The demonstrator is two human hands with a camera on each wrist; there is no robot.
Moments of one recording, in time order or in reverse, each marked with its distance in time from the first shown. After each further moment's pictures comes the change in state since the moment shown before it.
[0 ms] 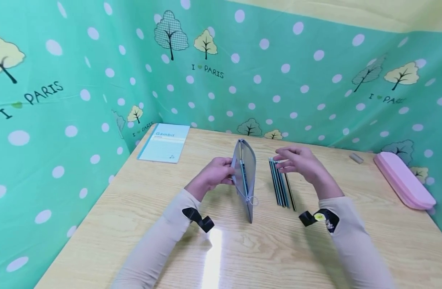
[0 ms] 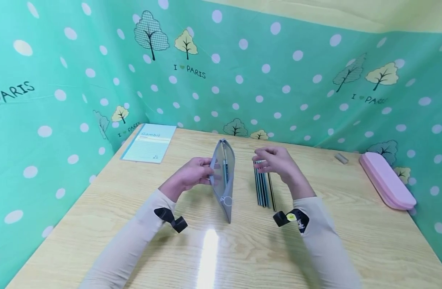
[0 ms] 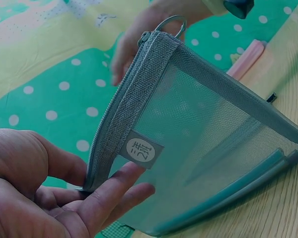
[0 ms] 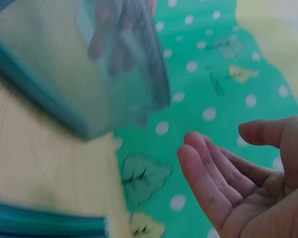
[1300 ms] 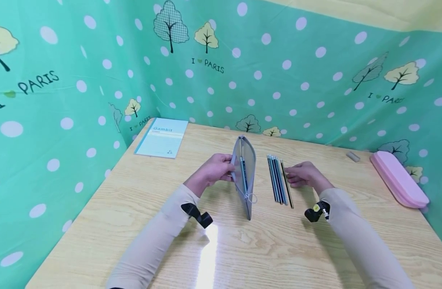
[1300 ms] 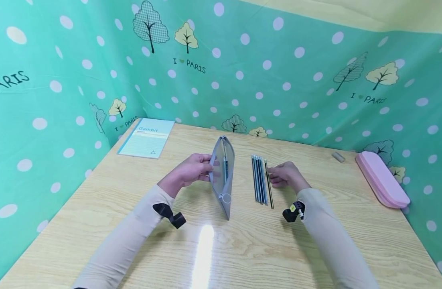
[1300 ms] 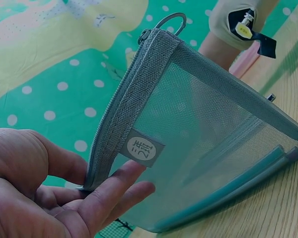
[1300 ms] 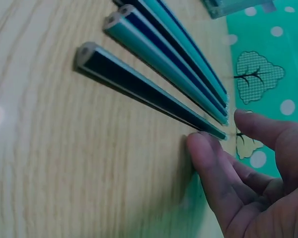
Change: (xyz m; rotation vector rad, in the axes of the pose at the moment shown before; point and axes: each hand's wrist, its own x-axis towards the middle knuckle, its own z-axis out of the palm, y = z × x) left_hand 0.003 -0.001 -0.001 -0.018 -0.012 -0.014; right_hand 0.036 0.088 -0.037 -0.018 0.018 0.359
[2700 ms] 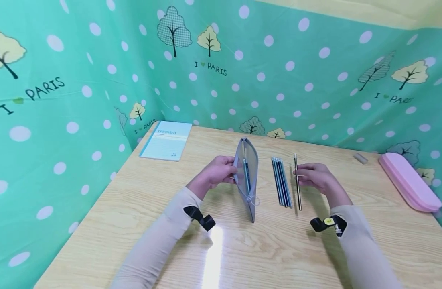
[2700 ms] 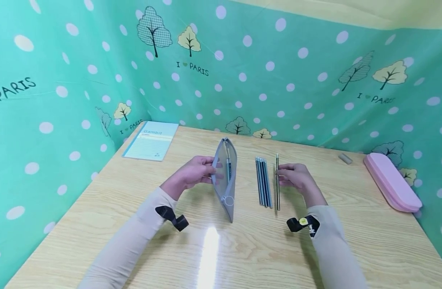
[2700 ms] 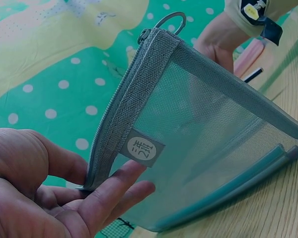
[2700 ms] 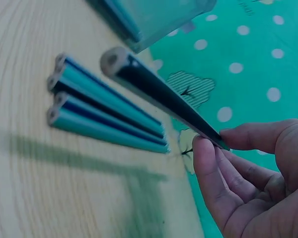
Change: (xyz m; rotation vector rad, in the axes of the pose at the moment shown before) left_hand -0.001 0.002 -0.001 0.015 0.017 -0.020; right_hand -0.025 0.004 -0.006 0.151 0.004 -0.197
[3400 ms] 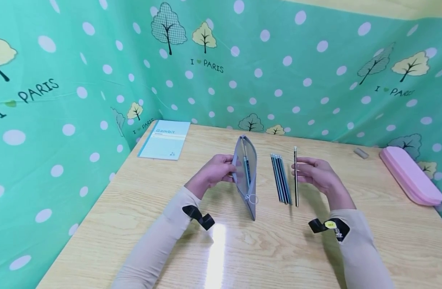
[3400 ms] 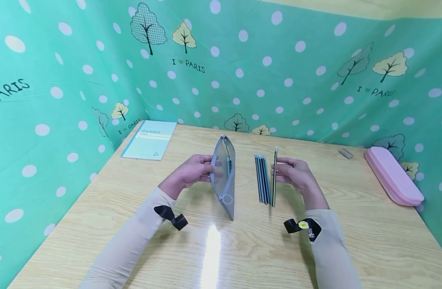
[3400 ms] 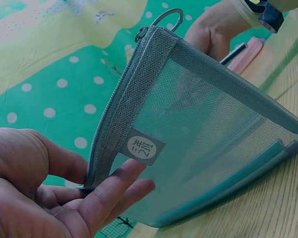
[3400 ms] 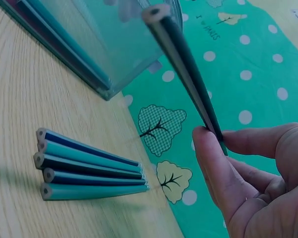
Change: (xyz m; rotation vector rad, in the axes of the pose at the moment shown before) left_hand 0.002 0.001 0.002 0.008 -0.009 0.004; right_hand -0.015 -0.004 0.006 0.195 -0.055 -0.119
